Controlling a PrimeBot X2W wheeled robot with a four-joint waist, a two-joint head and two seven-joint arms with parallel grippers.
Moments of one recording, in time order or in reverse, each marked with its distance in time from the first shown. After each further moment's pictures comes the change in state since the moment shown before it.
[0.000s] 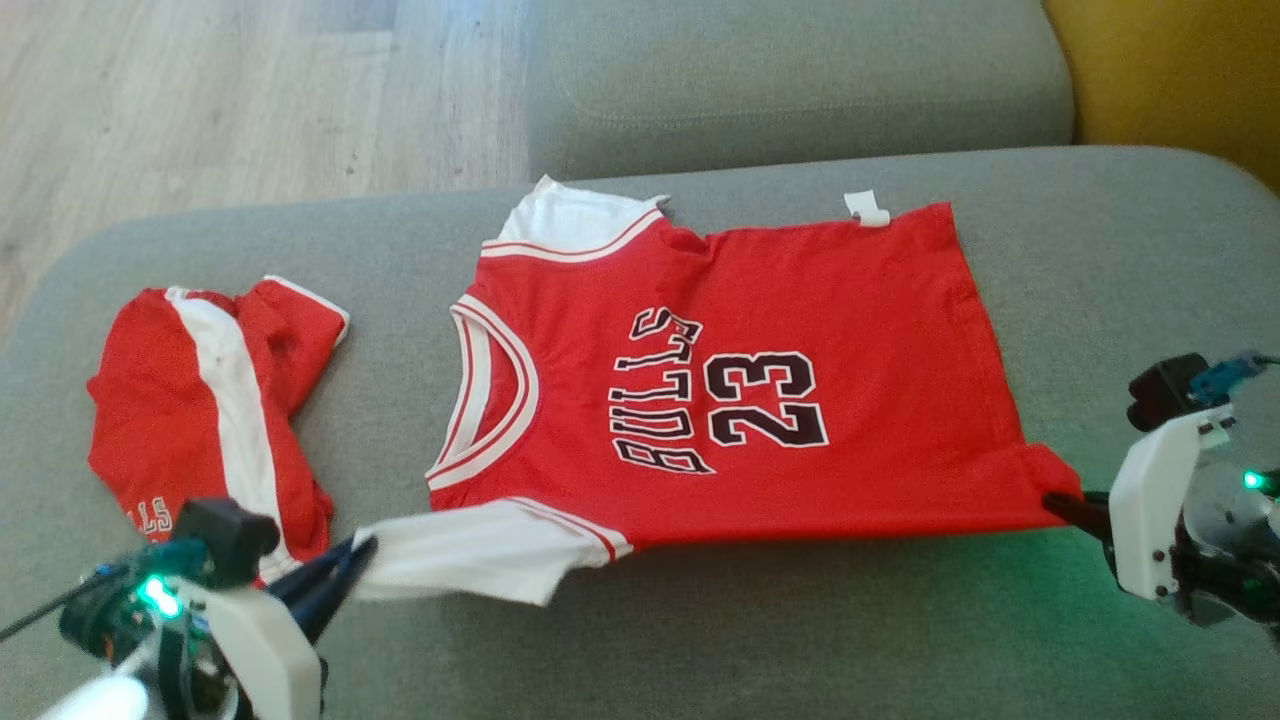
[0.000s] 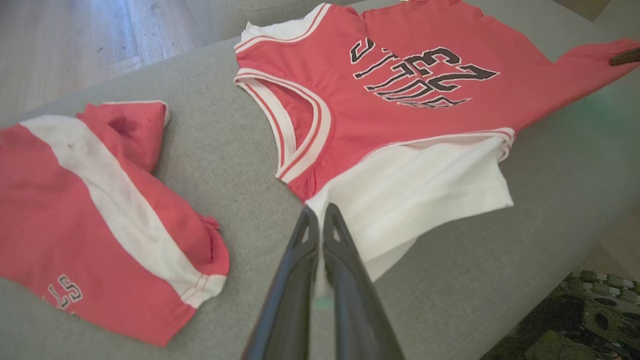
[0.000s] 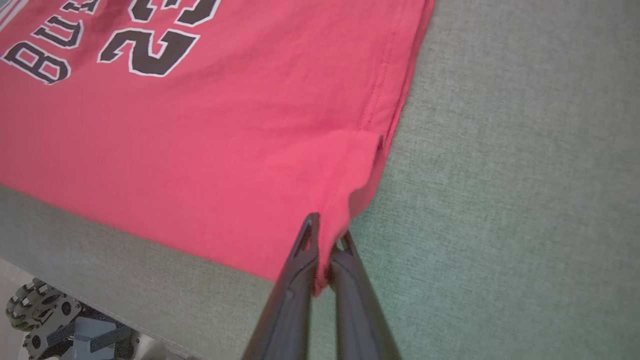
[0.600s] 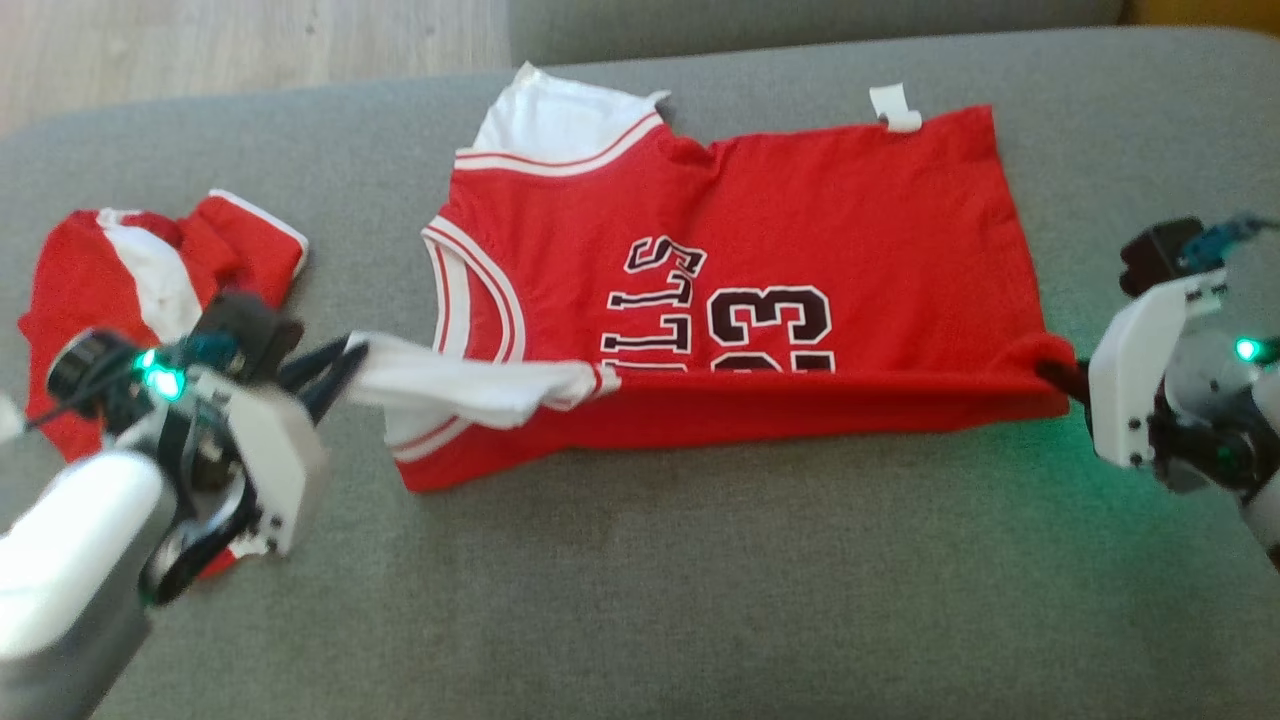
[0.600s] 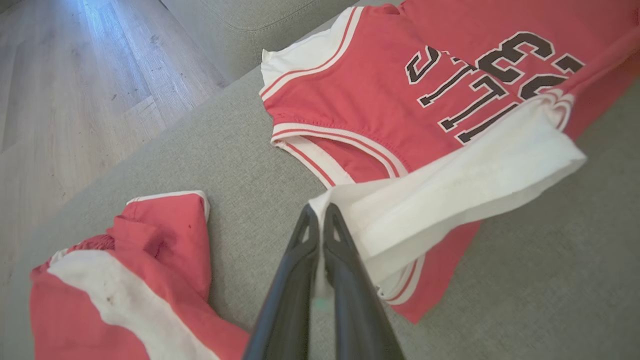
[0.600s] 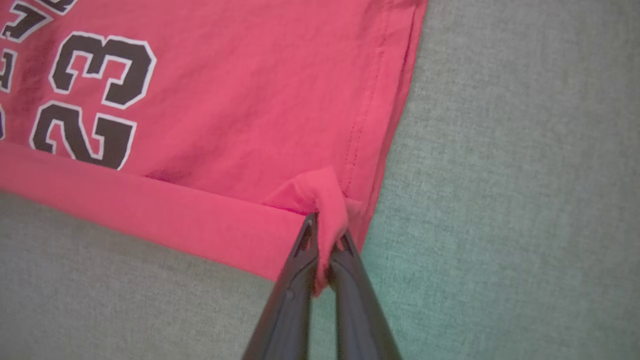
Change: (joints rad) left arm -0.421 -0.110 -0.072 0.292 0.184 -0.151 0.045; right arm -0.184 0.133 -0.127 0.116 -0.167 0.000 0.092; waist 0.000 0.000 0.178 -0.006
